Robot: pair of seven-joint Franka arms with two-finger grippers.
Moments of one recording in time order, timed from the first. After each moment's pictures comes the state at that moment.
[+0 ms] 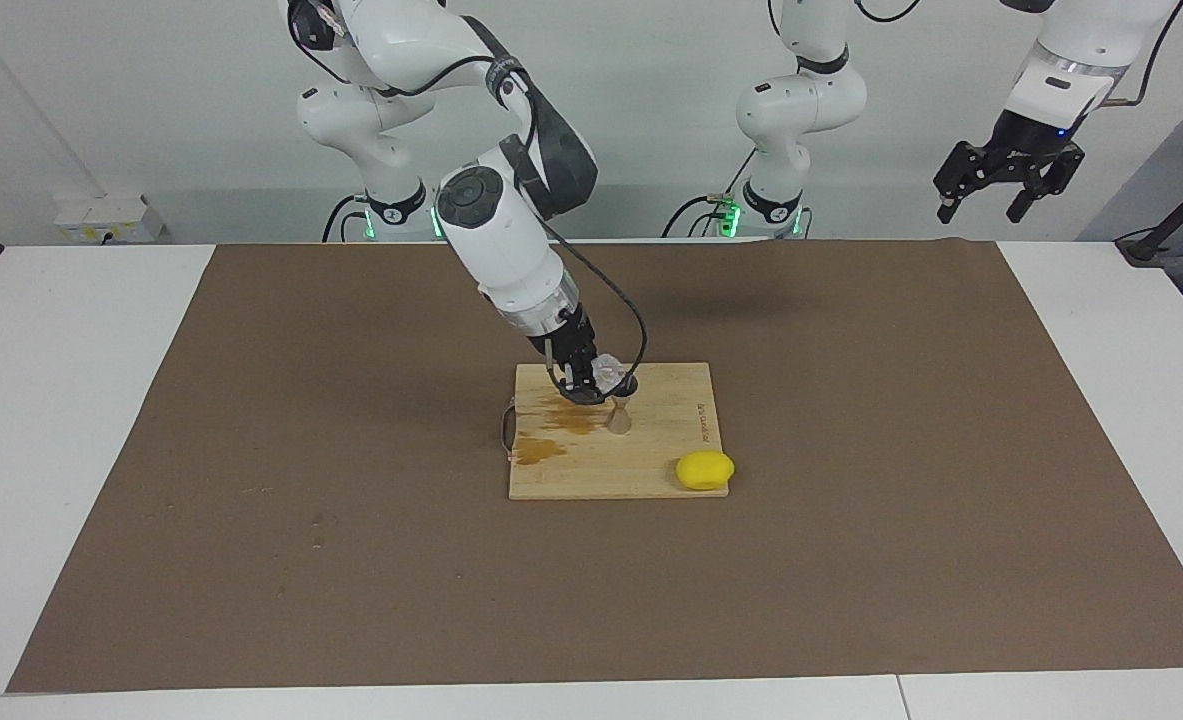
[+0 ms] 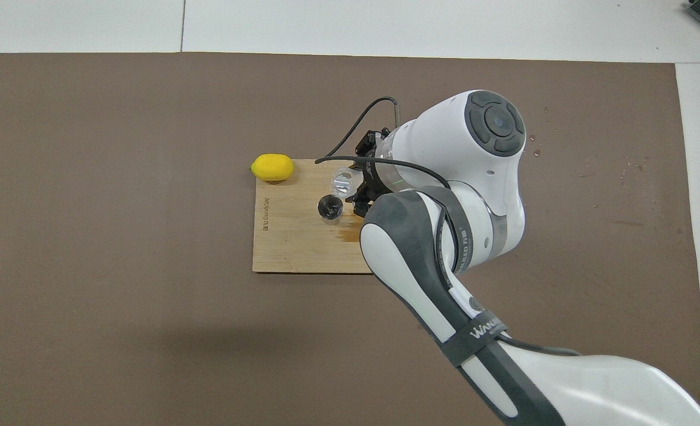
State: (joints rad) left arm 0.21 -0.30 -0.08 -1.85 -0.04 1.65 0.16; right arm 0.52 0.36 -0.06 -1.59 0.42 2.15 1.90
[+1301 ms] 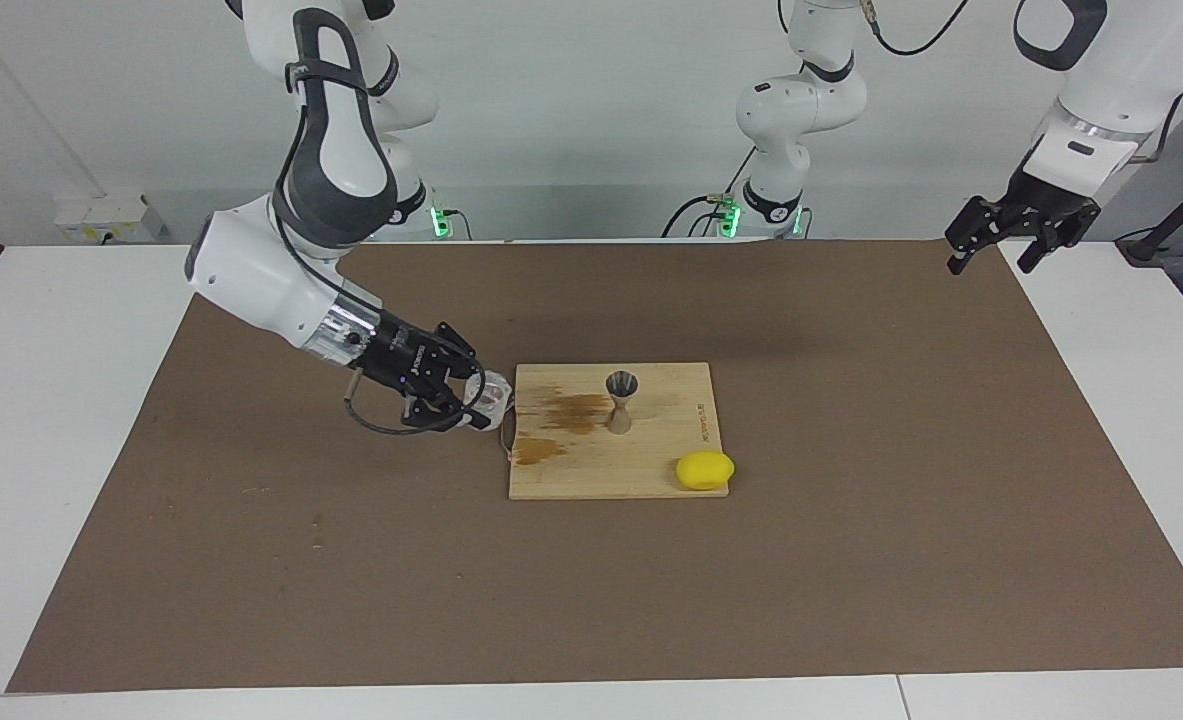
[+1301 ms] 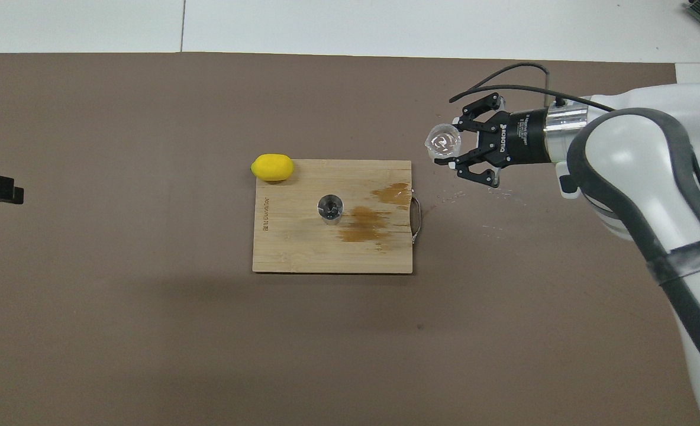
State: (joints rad) left arm 0.16 -0.05 -0.09 -1.67 -0.03 1.66 0.11; right arm 0.17 0.24 -0.06 -1.77 0.96 2.06 1.32
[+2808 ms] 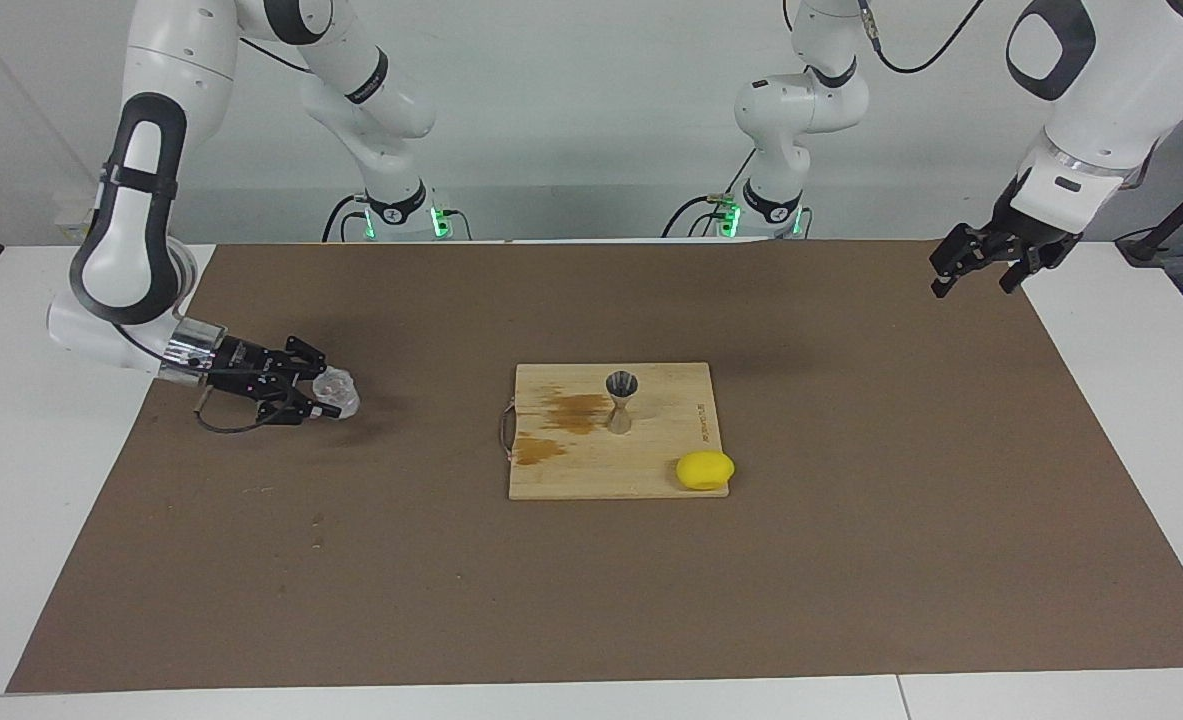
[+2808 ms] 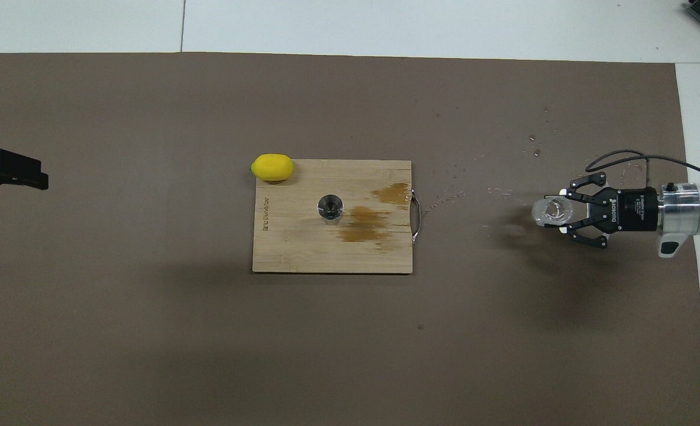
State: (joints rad) left arm 0.04 0.01 -0.02 -1.60 -0.02 1.63 0.00; right arm -0.30 0.35 -0.06 -1.98 1.02 1.73 0.73
